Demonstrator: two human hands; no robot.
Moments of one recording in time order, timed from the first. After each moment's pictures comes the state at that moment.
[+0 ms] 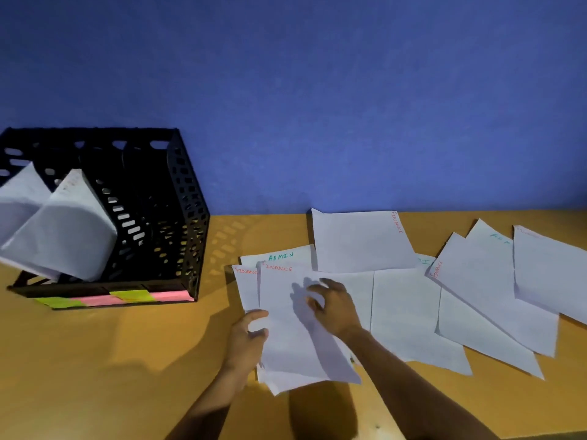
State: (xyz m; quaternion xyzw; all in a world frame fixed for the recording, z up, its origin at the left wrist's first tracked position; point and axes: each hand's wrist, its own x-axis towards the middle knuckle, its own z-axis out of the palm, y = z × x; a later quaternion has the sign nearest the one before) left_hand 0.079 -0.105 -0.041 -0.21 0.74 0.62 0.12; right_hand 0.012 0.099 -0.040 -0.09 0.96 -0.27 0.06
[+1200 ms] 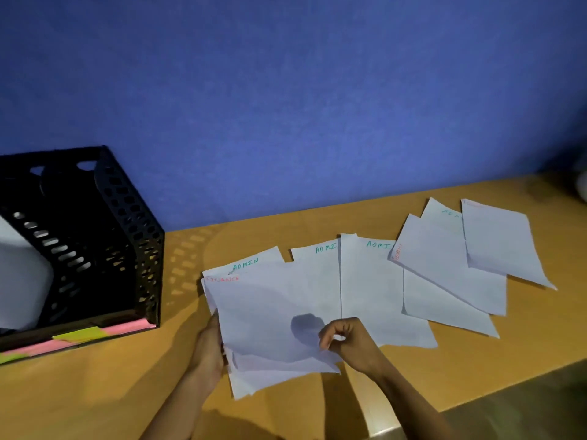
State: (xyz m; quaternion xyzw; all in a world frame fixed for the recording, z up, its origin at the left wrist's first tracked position) left_hand 0.054 -0.098 -0.013 -0.27 0.59 0.74 0.18; right_hand 0.093 0.174 -0.027 0.01 0.79 -0.60 0.11
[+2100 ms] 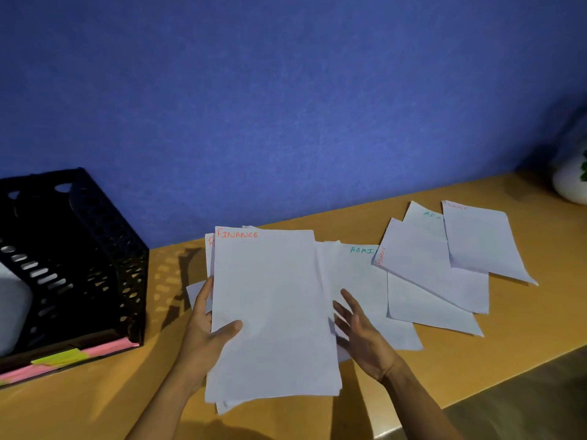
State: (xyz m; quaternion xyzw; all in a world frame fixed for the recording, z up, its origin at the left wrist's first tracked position) left_hand 0.039 -0.081 0.023 -0.04 0.69 0.71 0.12; right_hand 0.099 0.225 -0.016 0.14 0.50 -0.84 0.17
